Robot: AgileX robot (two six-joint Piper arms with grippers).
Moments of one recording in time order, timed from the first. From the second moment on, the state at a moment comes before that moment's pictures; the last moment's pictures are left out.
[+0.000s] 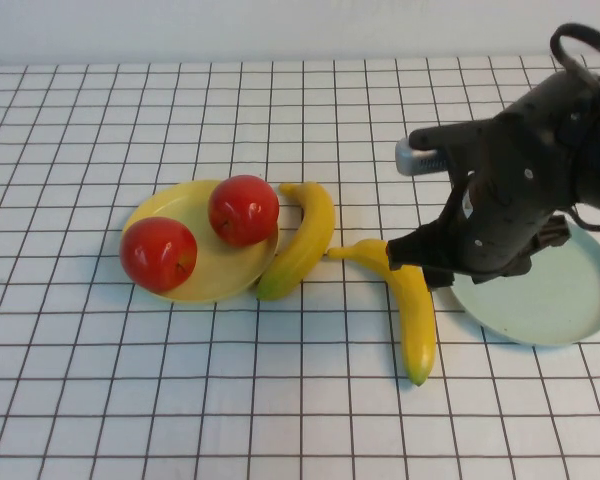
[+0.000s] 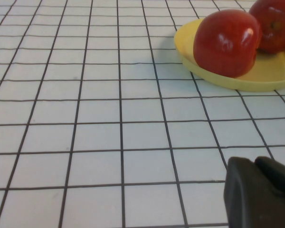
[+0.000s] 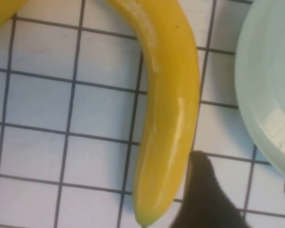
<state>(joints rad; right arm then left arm) 0.61 1.71 -1.36 -0.19 0.97 0.53 -0.13 -0.01 0.03 -0.06 0.37 0.02</state>
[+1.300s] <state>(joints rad) 0.42 1.59 -1.25 -0.20 0.94 0.50 -0.13 -0.01 0.03 -0.06 0.37 0.02</state>
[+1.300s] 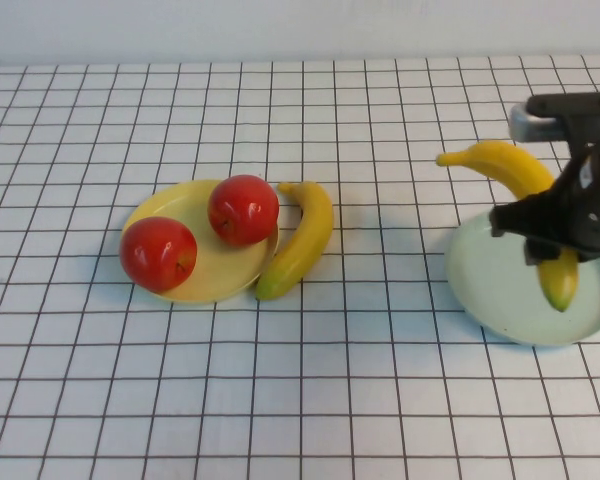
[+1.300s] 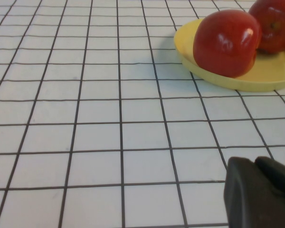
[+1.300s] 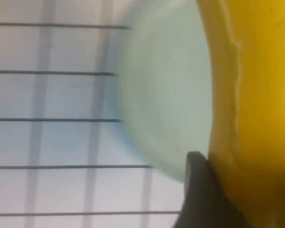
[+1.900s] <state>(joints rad) 0.15 1.71 -1.01 -0.10 0.62 0.32 -0.13 -0.01 0.03 -0.06 0.37 0.02</state>
